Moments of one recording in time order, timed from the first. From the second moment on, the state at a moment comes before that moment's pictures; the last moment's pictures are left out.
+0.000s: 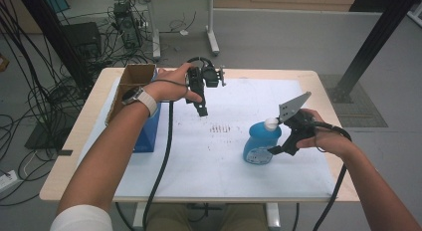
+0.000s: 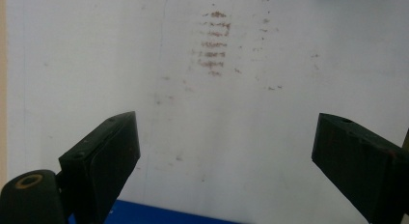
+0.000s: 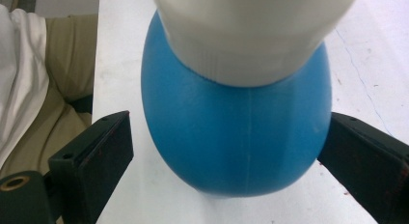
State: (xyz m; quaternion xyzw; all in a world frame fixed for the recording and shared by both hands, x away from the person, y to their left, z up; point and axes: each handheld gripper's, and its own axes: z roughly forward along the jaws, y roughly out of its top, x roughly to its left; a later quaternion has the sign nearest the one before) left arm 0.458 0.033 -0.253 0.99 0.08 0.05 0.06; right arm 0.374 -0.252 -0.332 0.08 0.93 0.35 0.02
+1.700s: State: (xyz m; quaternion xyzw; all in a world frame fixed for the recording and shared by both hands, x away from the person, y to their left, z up) left arm 0.459 0.034 -0.260 0.99 0.08 0.04 0.05; right arm 0.374 -0.255 -0.365 0.08 0.91 0.41 0.03
